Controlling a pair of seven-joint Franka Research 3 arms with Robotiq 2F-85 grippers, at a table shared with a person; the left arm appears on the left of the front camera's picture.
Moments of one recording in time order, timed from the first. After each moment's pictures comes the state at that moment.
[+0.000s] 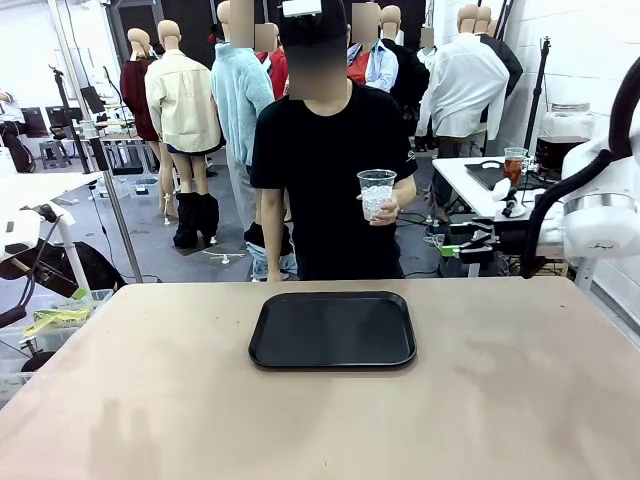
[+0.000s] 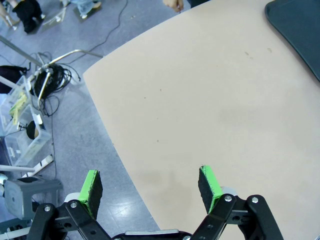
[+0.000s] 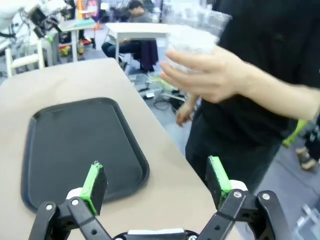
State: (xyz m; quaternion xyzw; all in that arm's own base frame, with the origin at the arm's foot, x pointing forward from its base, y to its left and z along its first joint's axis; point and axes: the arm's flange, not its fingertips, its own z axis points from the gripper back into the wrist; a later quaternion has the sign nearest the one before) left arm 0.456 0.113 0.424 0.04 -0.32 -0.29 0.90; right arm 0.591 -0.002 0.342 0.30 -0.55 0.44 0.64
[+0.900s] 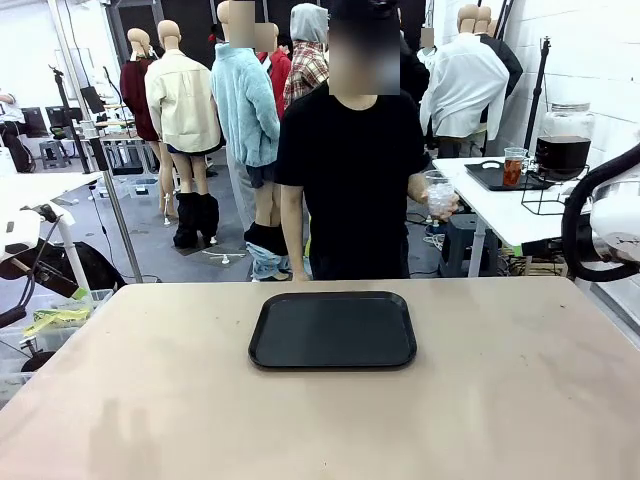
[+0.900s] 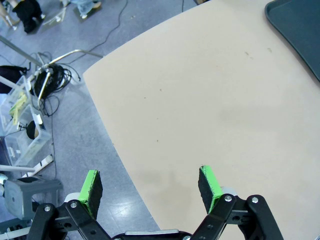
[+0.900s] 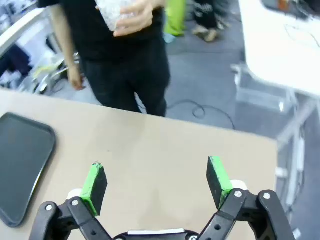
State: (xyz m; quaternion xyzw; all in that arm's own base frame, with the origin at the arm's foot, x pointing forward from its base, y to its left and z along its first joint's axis) left arm 0.456 0.113 0.424 0.04 -0.32 -0.29 0.90; right arm 0.528 -0.097 0.362 0.14 -0.48 0.10 0.86
